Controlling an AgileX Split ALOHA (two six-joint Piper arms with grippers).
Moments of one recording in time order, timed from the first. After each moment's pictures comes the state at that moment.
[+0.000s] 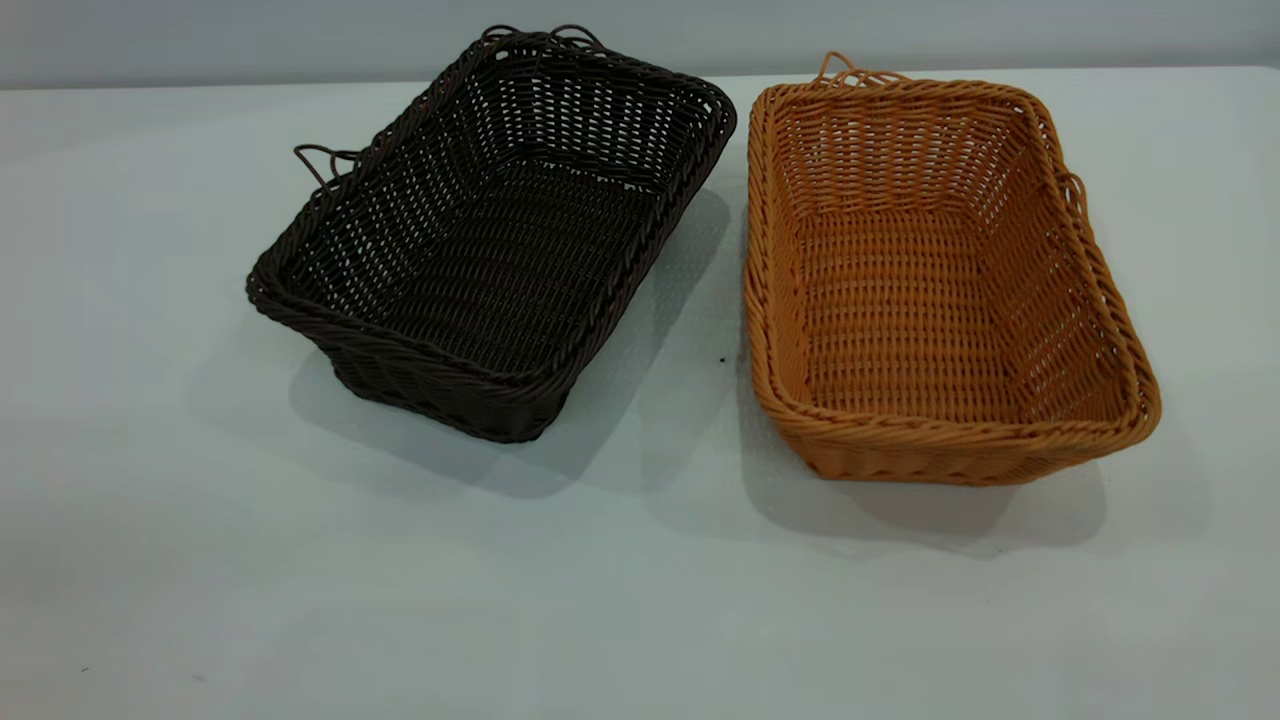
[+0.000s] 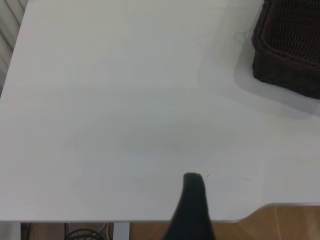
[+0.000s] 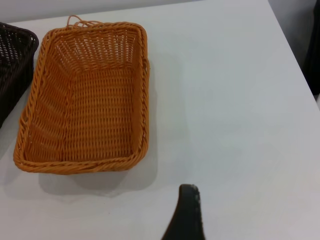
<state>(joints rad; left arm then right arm) 0.02 -0.02 -0.49 0.00 1.12 0.00 -0.08 -0.02 -0.47 0.08 1.15 0.00</state>
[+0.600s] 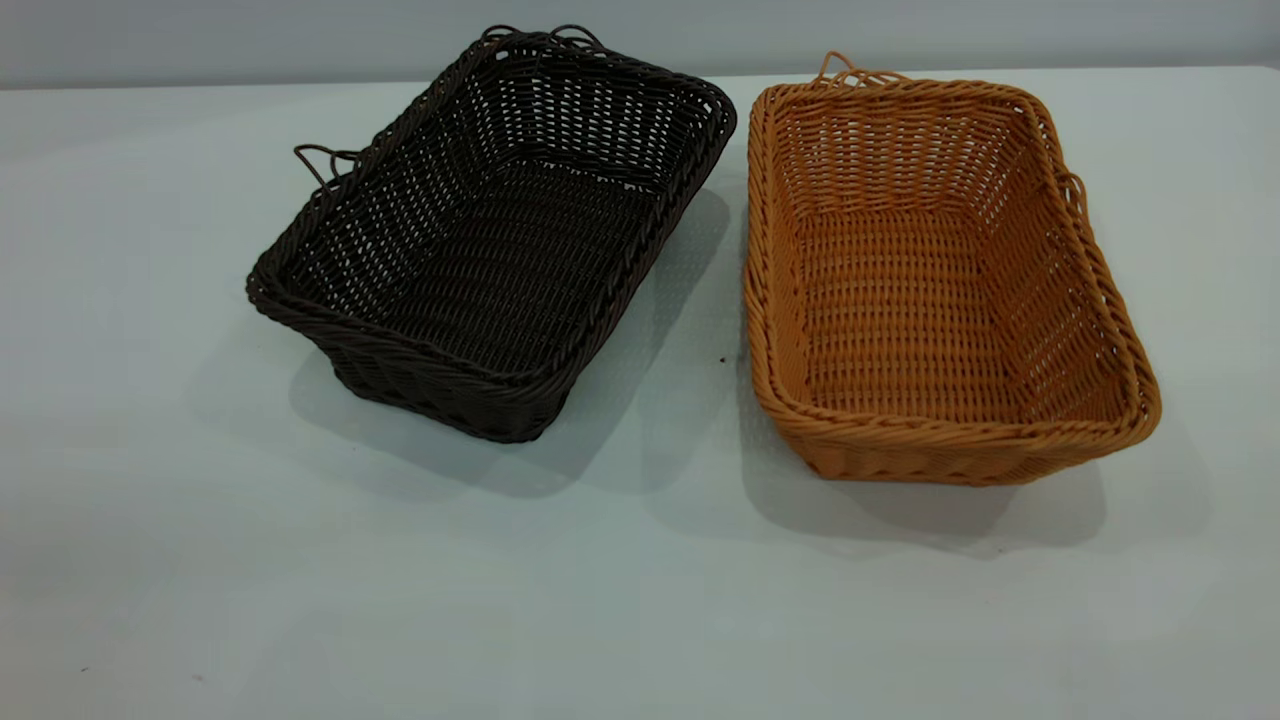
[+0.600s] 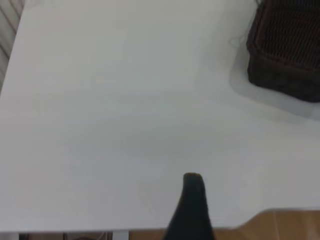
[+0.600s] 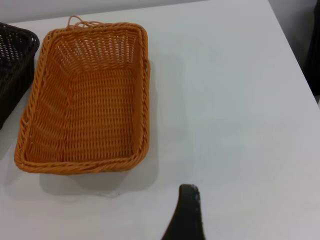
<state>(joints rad) 0.00 0.01 -0.51 0.00 1.09 0.00 -0.08 -0.02 -0.47 0.08 1.15 0.00</state>
